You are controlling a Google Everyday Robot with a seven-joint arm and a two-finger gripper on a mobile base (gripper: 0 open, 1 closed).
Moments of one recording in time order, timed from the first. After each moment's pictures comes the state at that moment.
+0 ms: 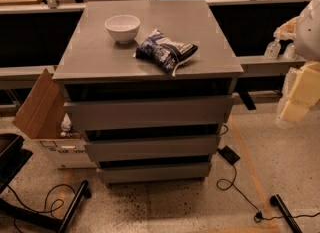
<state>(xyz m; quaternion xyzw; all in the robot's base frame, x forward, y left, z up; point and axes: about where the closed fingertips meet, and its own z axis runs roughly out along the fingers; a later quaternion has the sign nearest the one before) 0.438 -0.214 0.984 -0.60 0.78 -0.04 0.17</state>
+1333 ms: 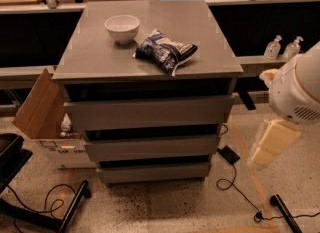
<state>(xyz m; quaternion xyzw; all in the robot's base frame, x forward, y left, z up) 0.415 -0.195 0.907 -0.57 0.80 -0.04 0.19</state>
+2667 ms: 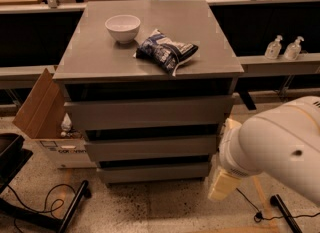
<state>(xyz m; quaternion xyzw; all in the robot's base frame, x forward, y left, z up) 0.420 -0.159 0.757 -0.57 0.80 -0.09 0.20</state>
